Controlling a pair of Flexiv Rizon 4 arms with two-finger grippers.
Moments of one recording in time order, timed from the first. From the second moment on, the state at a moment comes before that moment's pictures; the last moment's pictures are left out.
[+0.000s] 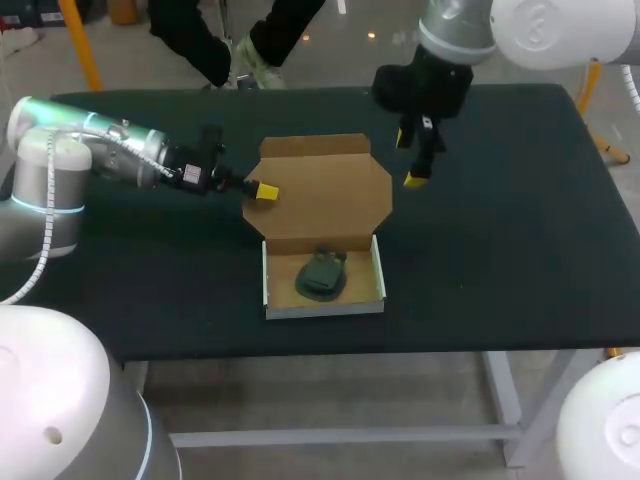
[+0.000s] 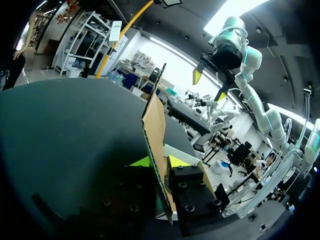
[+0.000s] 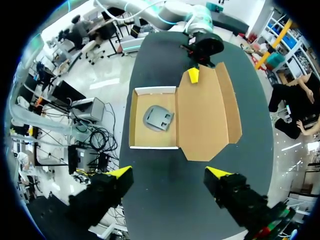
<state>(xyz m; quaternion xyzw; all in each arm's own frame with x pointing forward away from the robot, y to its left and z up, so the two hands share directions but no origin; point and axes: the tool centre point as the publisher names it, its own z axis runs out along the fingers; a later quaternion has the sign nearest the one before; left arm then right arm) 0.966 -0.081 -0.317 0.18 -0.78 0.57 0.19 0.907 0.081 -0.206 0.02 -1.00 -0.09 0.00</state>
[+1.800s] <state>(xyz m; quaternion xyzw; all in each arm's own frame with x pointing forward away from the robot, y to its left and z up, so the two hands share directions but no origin) 0.961 -0.084 -0.315 0.14 -0.78 0.58 0.18 0.917 0.081 -0.206 0.02 -1.00 -0.08 -0.01</state>
